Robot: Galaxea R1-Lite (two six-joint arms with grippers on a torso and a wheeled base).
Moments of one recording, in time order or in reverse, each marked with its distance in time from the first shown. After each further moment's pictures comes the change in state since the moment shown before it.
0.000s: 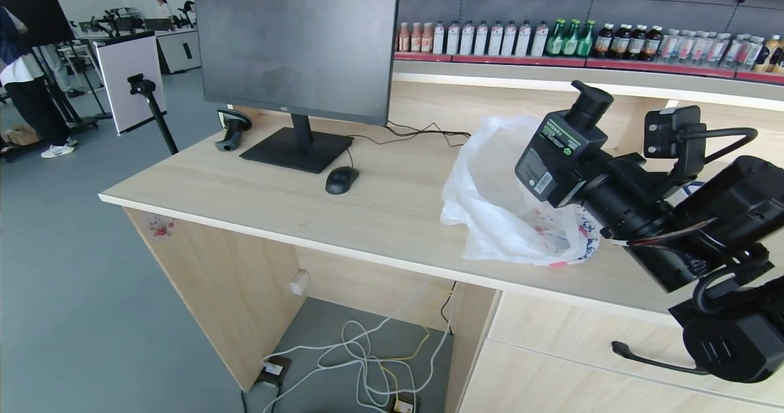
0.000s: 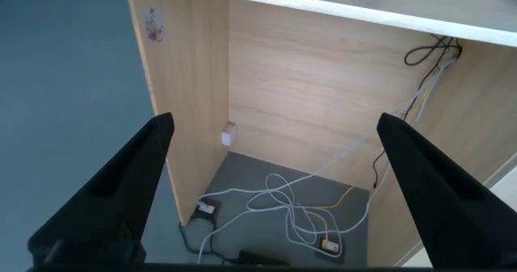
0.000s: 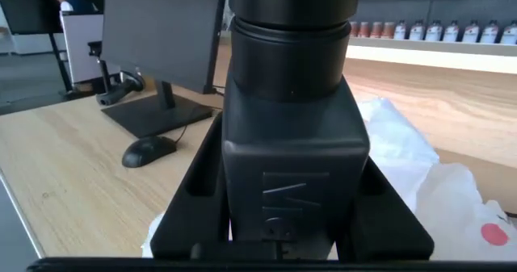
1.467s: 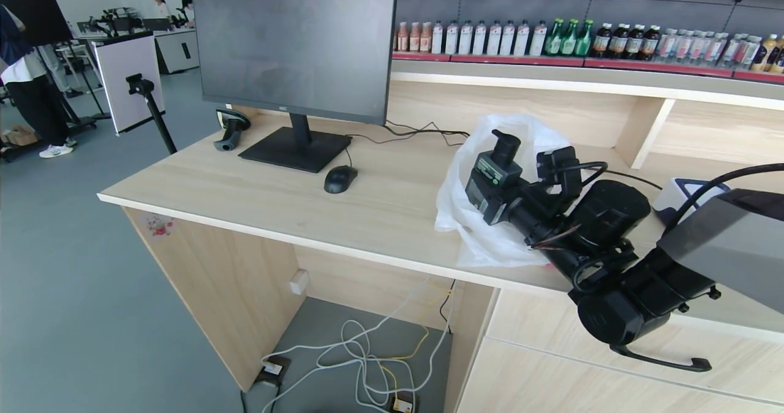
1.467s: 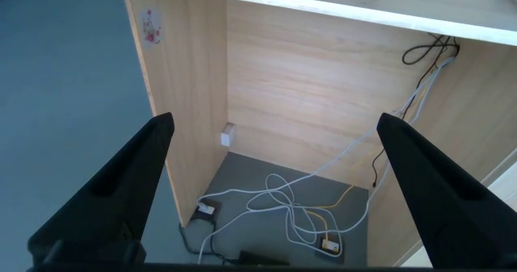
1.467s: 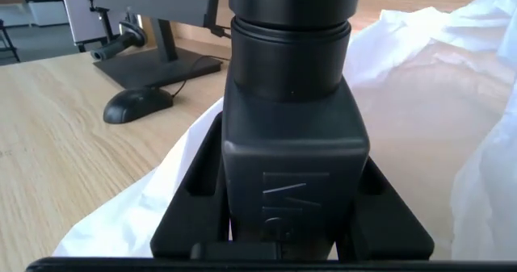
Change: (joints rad) left arm 0.000 0.000 0.000 -0.005 0.000 0.006; right arm 0.011 0.346 -0.254 0.001 0.055 0.019
